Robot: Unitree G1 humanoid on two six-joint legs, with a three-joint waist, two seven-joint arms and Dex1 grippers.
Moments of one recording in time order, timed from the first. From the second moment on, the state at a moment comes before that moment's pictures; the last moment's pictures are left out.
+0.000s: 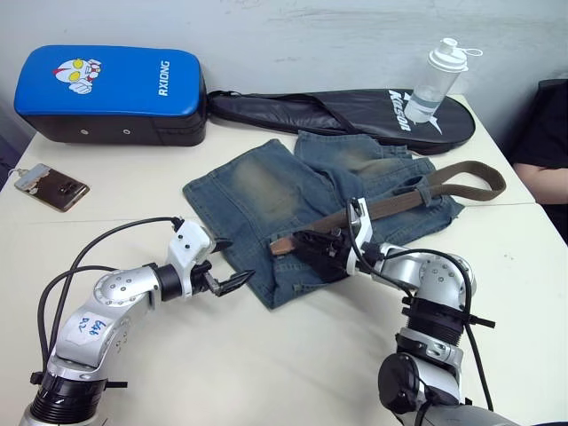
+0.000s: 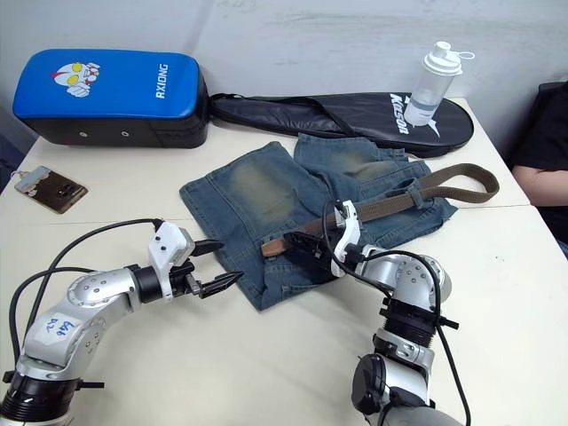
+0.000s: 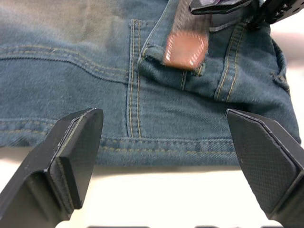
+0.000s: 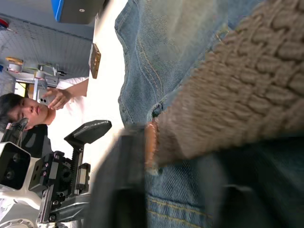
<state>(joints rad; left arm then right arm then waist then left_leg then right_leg) -0.14 0.67 0.04 -0.43 -0.44 0.66 -0.61 -0.64 0.05 -0.54 -0.03 0.74 1.53 0.28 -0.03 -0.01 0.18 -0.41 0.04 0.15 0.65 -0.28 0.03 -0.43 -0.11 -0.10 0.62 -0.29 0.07</state>
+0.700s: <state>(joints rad) -0.12 0.67 0.04 -0.43 -0.43 0.66 -0.62 -0.59 -0.03 -0.41 -0.04 0.78 1.39 0.28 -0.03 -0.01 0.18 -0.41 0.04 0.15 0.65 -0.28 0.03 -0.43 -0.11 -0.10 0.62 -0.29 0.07</state>
